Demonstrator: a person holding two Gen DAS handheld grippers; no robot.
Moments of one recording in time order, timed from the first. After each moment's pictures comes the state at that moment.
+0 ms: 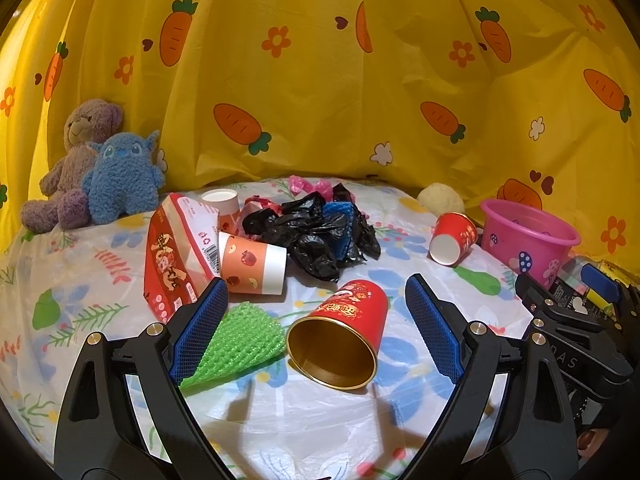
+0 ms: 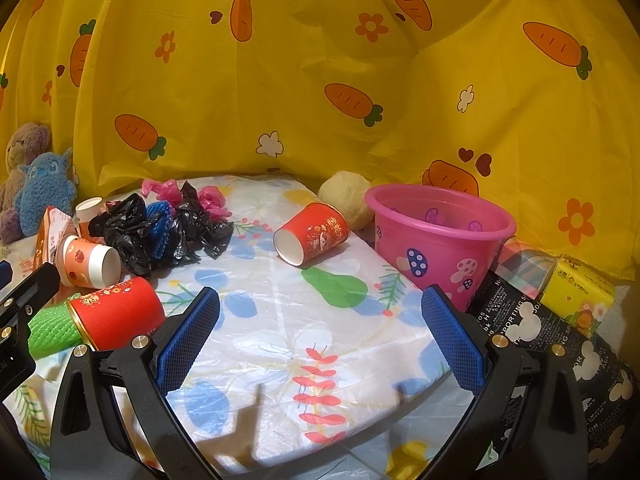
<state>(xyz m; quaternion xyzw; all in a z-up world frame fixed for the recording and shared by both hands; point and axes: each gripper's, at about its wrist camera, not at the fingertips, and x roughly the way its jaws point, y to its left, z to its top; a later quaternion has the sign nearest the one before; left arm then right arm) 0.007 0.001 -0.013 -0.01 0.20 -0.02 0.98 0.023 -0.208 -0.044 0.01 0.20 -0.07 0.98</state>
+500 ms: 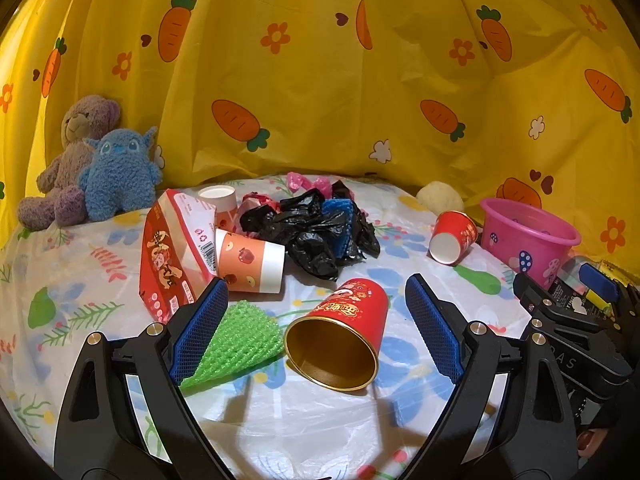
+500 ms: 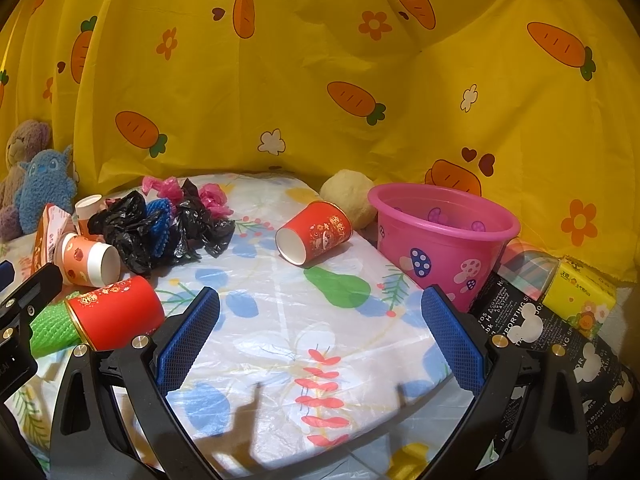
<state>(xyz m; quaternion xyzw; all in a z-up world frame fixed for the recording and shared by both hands) 0.012 0.000 -0.015 -0.01 0.21 -0.02 0.98 0.031 -0.208 -0.048 0.01 0.21 -0.07 0.98</state>
